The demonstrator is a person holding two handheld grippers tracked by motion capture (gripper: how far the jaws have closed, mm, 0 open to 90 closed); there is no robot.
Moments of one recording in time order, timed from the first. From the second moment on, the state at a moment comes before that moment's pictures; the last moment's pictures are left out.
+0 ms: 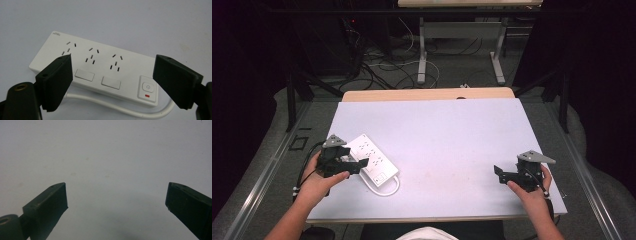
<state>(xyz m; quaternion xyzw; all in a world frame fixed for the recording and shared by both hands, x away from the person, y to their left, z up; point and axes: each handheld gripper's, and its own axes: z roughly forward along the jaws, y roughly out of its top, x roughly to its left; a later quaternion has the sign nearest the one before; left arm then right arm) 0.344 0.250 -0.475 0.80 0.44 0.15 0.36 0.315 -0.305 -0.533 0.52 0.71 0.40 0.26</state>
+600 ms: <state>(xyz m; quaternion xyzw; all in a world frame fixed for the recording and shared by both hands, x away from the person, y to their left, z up) 0.346 0.252 -0.470 0.82 0.45 0.14 0.33 0.315 -0.304 -0.534 0.52 0.71 0.40 0.25</state>
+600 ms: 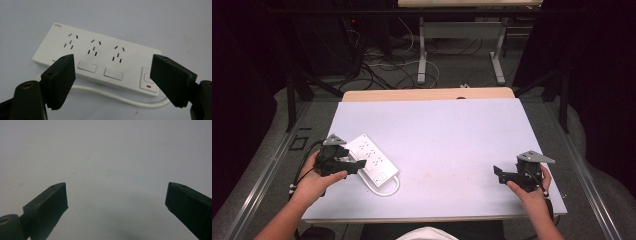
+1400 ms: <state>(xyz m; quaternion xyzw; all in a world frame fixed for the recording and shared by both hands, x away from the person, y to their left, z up) 0.365 0.254 -0.472 0.80 0.51 0.10 0.30 0.316 -0.304 -0.535 0.52 0.72 0.40 0.25</state>
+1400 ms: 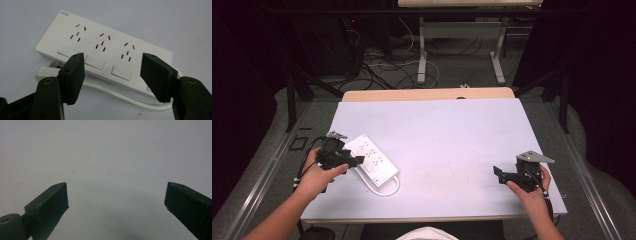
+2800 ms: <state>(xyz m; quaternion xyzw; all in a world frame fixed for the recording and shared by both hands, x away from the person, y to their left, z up) 0.385 0.239 -0.478 0.78 0.57 0.02 0.25 0.316 -0.303 -0.536 0.52 0.72 0.40 0.24</state>
